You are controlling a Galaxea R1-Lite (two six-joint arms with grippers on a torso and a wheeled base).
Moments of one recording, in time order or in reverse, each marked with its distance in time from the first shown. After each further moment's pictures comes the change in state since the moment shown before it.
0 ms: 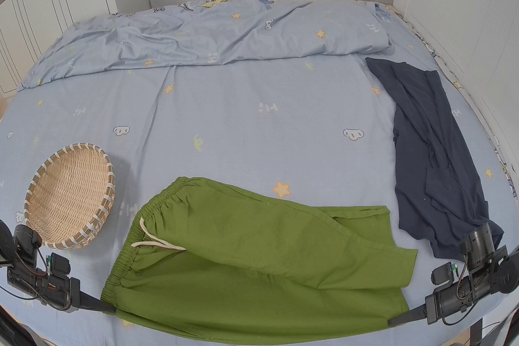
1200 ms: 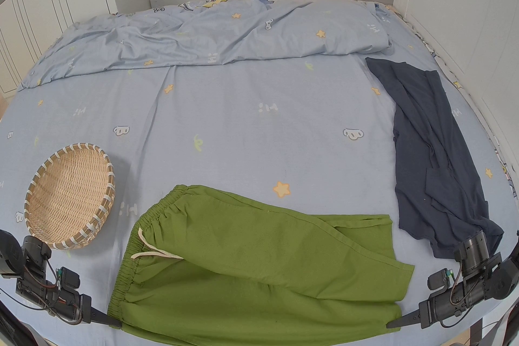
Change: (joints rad) left arm -0.050 0.051 0.098 -0.118 0.094 0.018; right arm 0.024 0.101 0.067 -0.159 -0.082 -0.004
